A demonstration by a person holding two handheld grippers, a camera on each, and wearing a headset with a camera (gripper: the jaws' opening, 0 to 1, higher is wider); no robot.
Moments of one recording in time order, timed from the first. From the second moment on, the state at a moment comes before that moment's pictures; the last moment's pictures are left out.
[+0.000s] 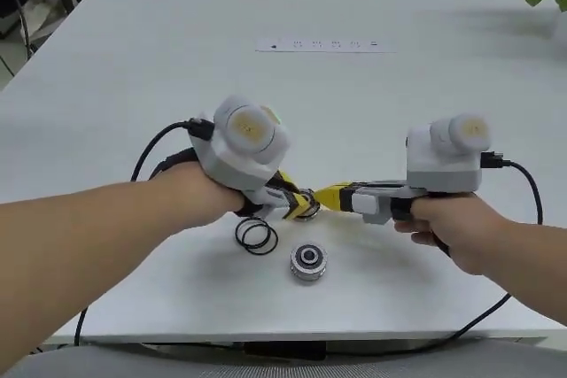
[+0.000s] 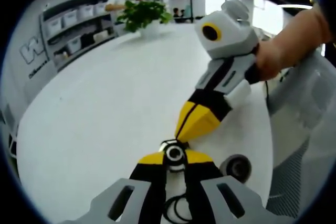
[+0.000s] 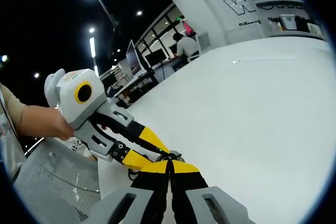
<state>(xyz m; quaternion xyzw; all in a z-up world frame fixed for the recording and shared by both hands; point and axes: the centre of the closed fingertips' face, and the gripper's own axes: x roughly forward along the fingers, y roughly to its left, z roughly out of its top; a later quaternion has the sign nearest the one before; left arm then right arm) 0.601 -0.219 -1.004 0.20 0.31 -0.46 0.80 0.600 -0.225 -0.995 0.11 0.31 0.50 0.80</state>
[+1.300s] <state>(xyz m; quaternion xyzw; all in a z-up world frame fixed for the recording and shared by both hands) 0.603 -0.221 -1.003 0.19 0.31 -0.47 0.81 0.596 -0.215 -0.985 0.12 0.30 0.52 0.79</state>
